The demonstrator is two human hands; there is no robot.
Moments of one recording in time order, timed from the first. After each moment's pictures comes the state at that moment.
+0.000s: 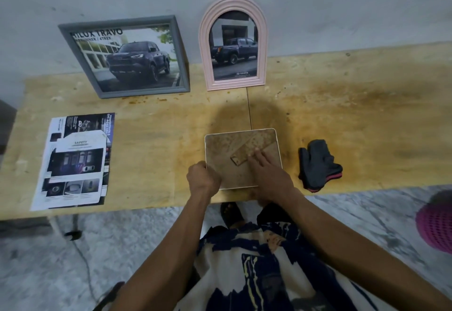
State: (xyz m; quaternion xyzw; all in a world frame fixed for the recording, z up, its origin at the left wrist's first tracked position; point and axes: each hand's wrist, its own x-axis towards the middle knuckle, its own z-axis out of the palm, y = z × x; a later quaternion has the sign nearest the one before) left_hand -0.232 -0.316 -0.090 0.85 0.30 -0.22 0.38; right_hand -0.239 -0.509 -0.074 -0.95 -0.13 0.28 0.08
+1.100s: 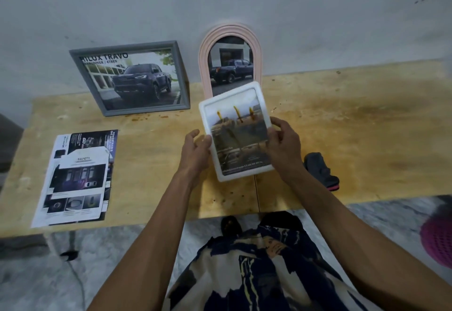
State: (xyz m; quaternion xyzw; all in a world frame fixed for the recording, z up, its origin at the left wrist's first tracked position) left_hand -0.169 -0.310 -0.014 0.69 0.30 -0.16 0.64; right_hand -0.172 -0.519 -0.023 -0.83 0.15 -0.02 0.54
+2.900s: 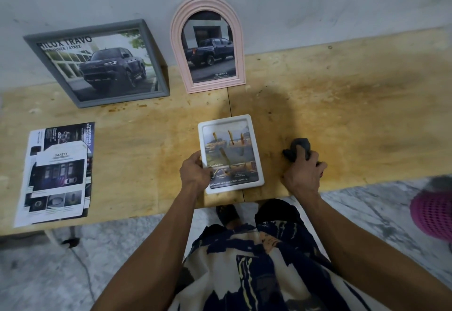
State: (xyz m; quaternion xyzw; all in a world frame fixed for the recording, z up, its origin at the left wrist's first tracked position) left_hand -0.206 -0.350 -0.077 0.84 0.25 -0.21 0.42; right_hand -0.240 -0.603 -0.094 -0.92 0.29 0.16 0.21
